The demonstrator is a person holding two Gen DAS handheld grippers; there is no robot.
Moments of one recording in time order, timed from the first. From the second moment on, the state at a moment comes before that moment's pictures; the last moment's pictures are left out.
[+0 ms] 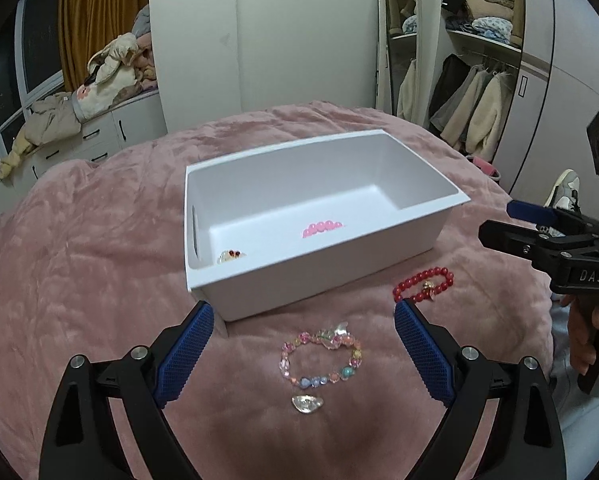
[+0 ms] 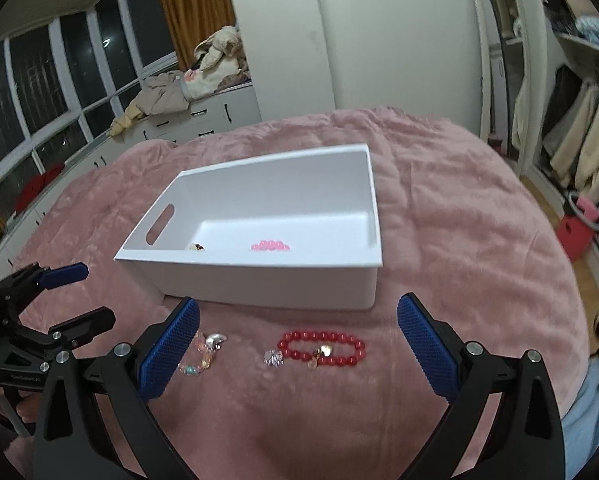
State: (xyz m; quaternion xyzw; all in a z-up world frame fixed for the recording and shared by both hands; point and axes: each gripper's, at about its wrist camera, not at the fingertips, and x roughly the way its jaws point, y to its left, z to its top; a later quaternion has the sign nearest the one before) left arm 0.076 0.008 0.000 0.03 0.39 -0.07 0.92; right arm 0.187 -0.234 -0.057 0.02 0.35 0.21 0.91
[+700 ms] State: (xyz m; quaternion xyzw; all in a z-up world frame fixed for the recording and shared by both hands) left arm 0.061 0.003 -0.083 0.02 0.45 -0.10 0.89; right arm 0.206 -0.256 -0.112 0.09 0.46 0.18 0.87
